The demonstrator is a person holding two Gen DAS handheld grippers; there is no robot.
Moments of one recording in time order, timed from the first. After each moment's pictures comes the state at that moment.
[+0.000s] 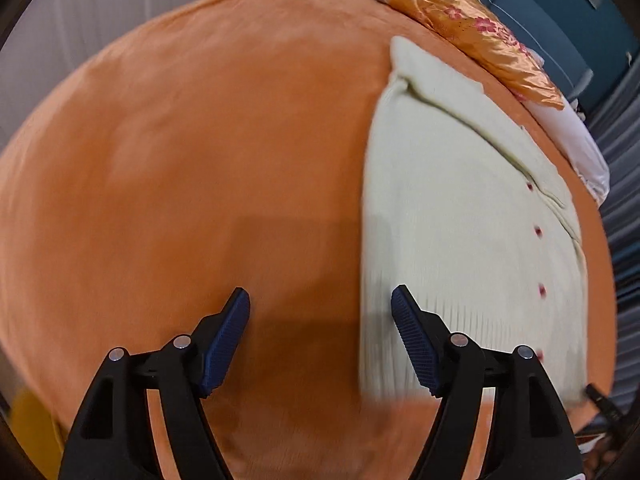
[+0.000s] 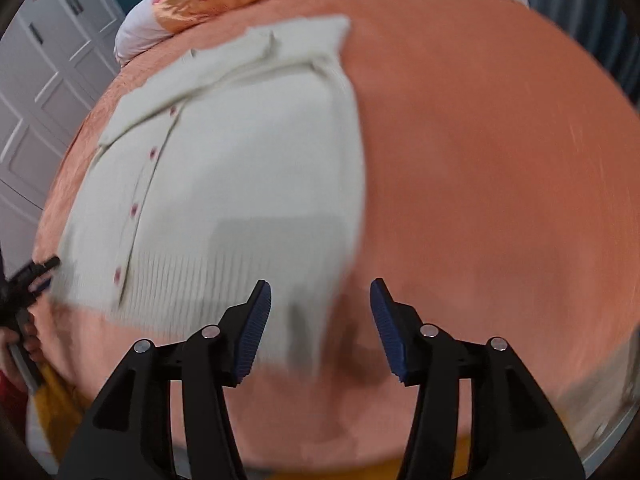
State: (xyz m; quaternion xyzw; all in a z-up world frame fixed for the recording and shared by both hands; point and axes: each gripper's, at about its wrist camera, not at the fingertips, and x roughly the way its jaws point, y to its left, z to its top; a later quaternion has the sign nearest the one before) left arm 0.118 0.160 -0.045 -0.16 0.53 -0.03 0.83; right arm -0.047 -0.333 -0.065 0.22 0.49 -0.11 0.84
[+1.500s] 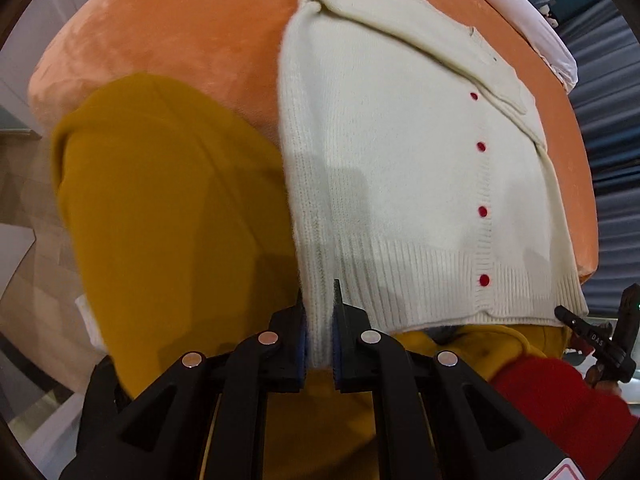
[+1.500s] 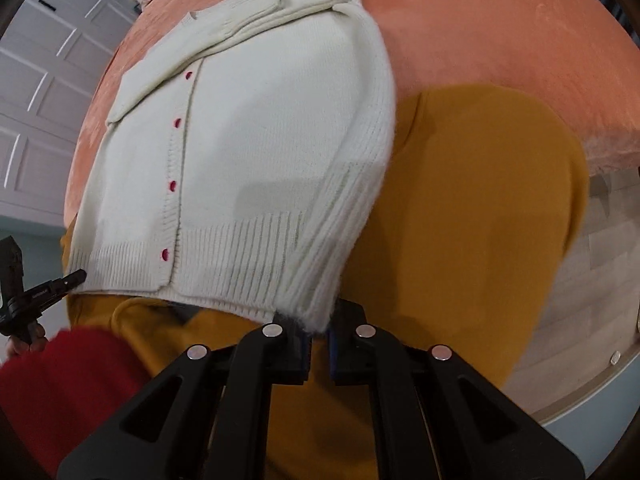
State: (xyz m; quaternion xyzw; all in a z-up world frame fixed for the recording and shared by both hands) left arm -0.123 0.151 0.009 -0.10 0.66 -0.11 0.73; right arm -0.242 -0.248 -0.042 0.23 0.58 -0.06 0.78
